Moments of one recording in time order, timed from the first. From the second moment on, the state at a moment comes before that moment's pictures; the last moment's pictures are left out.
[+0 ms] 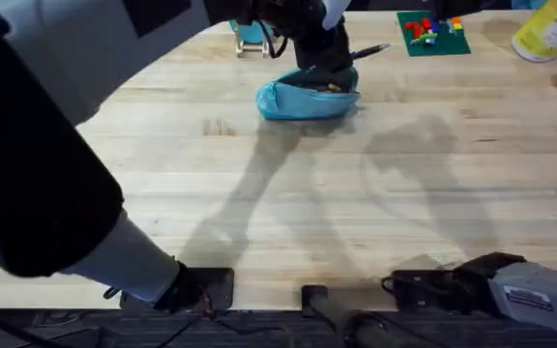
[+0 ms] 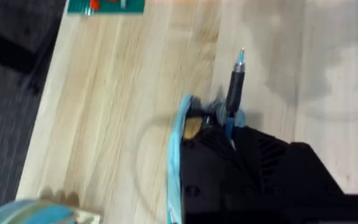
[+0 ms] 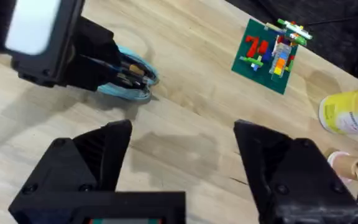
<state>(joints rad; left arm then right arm) -0.47 1.79 1.54 -0.66 0.53 0.81 0.32 1.34 1.81 -1.27 0.12 -0.19</state>
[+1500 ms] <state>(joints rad) -0.43 1.92 1.55 -0.82 0.30 0.79 0.32 1.34 1.81 -1.27 0.12 -0.19</state>
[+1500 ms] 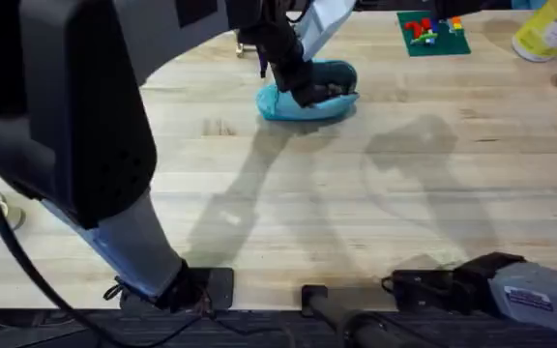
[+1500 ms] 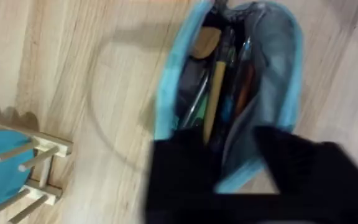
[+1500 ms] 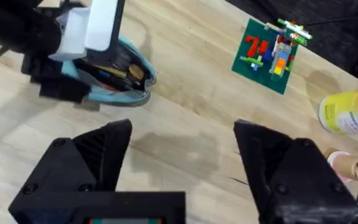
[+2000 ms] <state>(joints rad) -0.43 1.92 1.55 -0.81 0.29 0.79 0.32 1.34 1.81 -1.27 0.12 -0.19</state>
